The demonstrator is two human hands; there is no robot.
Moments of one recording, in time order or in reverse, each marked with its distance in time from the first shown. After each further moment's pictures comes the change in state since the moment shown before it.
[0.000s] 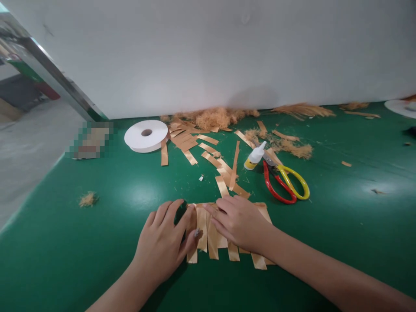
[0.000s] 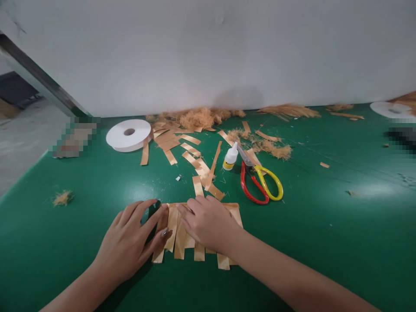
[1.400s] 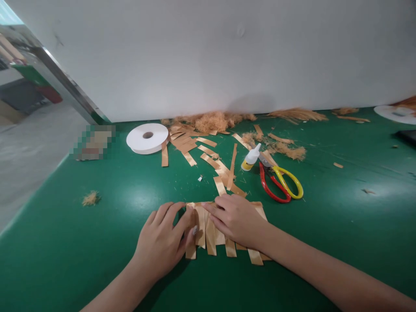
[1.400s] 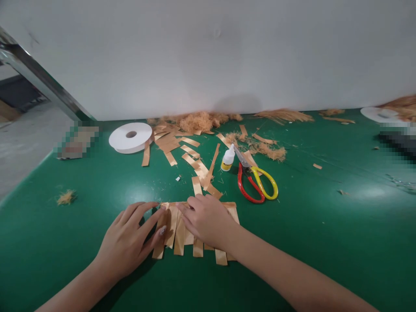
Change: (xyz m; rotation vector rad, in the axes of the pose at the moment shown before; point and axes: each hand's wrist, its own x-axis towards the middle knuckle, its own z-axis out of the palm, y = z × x) left_hand -0.001 0.000 -0.002 -0.058 0.122 0.051; right_hand 0.001 0.002 0.000 0.092 -0.018 0.024
